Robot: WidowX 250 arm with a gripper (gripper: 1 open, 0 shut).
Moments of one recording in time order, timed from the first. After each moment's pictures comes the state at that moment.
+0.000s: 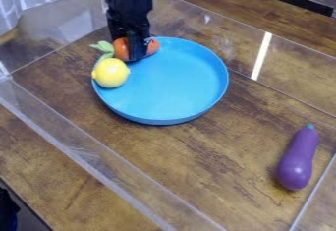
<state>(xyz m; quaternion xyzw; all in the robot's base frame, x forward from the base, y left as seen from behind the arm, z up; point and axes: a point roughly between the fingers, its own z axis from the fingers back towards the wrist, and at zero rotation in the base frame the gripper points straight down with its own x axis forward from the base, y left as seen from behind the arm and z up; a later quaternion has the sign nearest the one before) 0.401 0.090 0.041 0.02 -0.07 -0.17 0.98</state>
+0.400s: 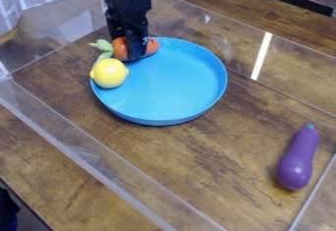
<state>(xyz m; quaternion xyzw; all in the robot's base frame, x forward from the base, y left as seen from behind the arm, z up) 0.400 0.093 0.043 0.02 -0.07 -0.18 0.98</state>
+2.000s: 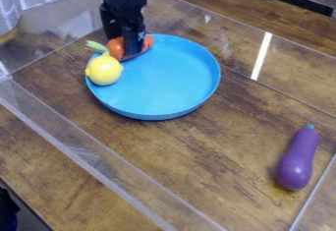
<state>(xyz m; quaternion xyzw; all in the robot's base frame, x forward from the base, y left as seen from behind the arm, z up) 0.405 0.107 0.036 0.04 -0.06 -0.18 0.98</state>
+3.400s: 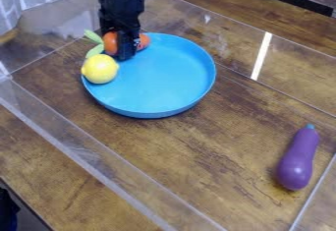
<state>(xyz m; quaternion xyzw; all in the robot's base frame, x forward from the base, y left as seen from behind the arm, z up) 0.401 0.113 0.036 0.05 -0.04 -0.18 0.98</state>
